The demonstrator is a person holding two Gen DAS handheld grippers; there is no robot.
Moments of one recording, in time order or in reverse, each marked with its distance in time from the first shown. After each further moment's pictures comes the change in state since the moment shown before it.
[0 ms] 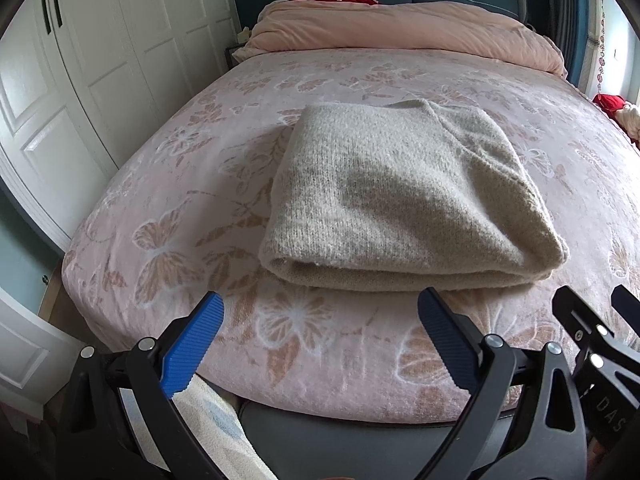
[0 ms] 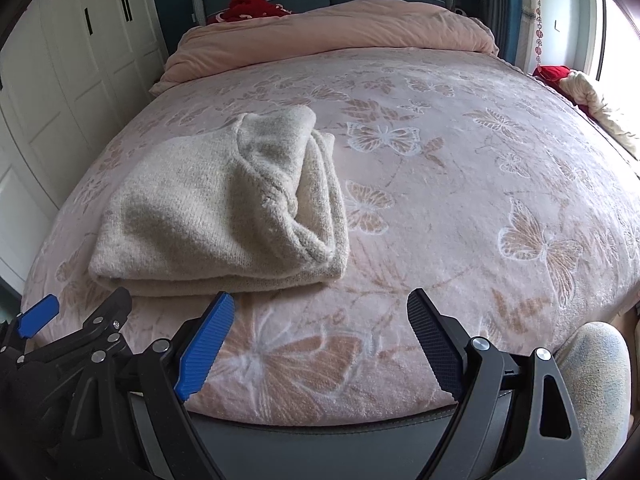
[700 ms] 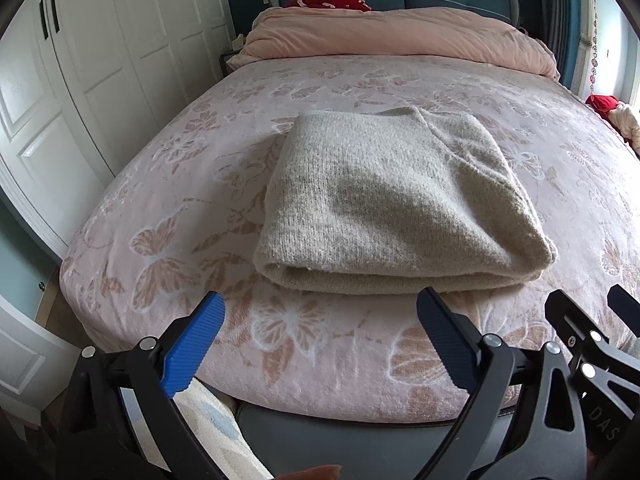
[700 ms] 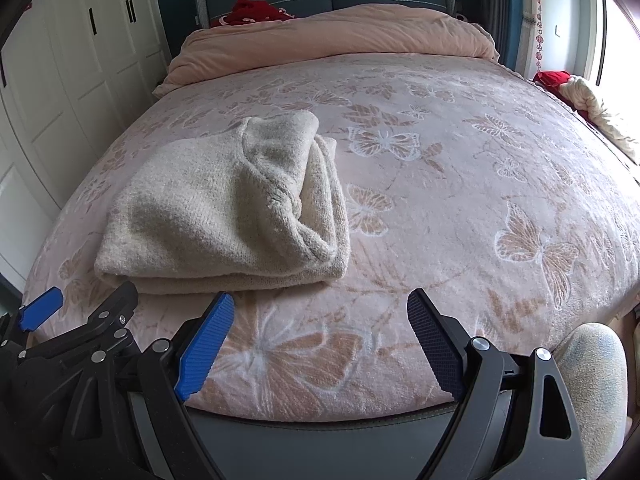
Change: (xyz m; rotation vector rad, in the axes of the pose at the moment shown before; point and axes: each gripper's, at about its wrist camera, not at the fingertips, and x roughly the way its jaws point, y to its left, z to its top) left arm -0.008 -0.002 0.001 0.010 -0.027 -0.016; right arm -0.009 0.001 -0.002 -0.002 -0.017 -0.002
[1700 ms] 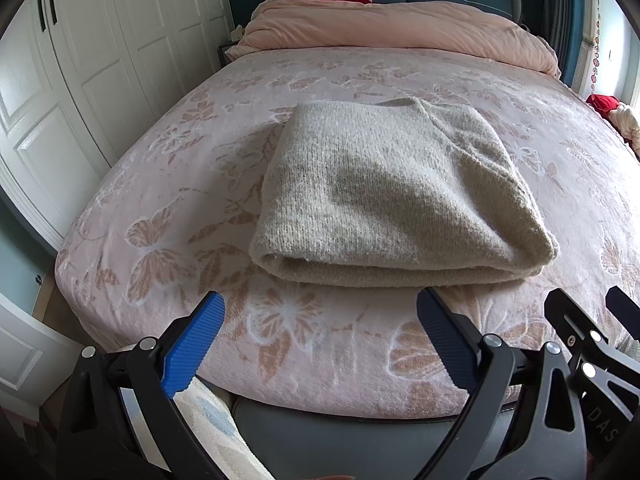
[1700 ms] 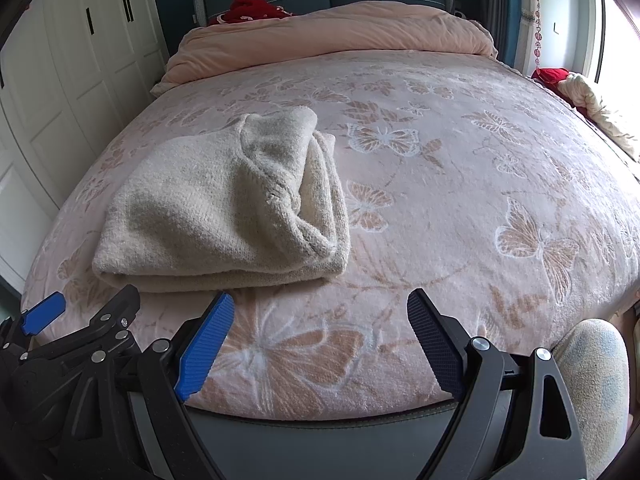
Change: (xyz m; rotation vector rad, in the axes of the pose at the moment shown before) left arm 0.005 0.001 -0.003 -0.012 0.031 -0.012; right arm 0.001 -0.001 -0.001 0.004 0.007 -0.001
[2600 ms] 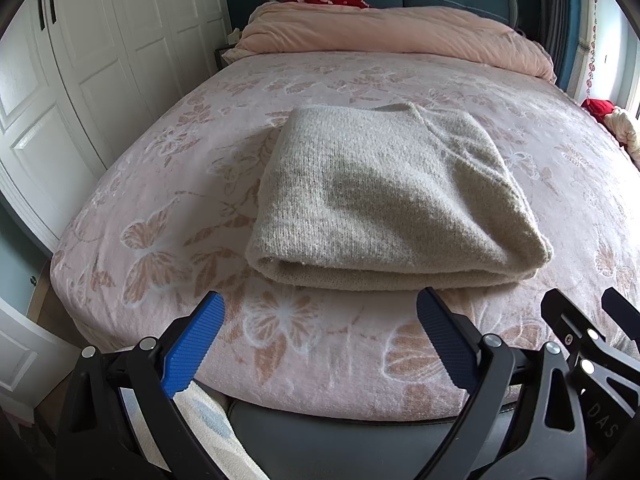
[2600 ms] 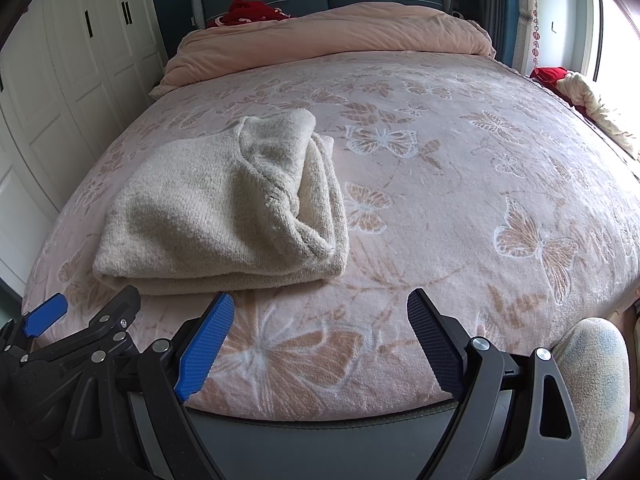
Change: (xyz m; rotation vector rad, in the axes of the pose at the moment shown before) left arm -0.001 0.002 0.000 -0.003 -0.026 -0.024; right arm 0.000 -0.003 0.000 0.010 -0.004 0.002
